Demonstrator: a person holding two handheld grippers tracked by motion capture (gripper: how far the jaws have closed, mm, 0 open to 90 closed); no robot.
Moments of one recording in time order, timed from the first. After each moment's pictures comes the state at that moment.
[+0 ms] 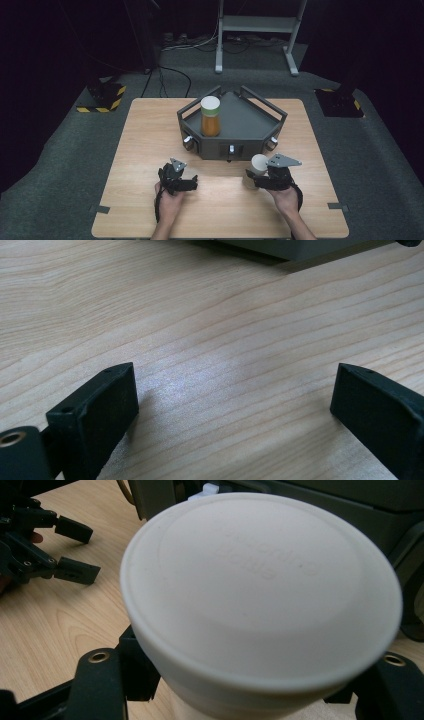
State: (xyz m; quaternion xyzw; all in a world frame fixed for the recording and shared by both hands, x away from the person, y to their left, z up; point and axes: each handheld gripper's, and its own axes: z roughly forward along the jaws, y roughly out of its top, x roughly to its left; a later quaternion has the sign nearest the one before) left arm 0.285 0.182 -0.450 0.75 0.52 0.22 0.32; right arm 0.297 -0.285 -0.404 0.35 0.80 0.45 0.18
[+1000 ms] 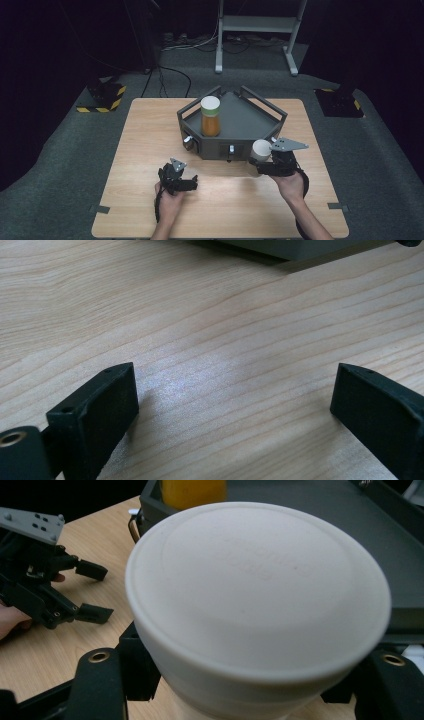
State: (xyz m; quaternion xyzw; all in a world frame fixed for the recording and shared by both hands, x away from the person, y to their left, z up) left arm 0.285 0.182 -0.450 0.75 0.52 0.23 0.32; right arm 0.315 -0.289 -0.347 0.32 0.80 0.47 0.18
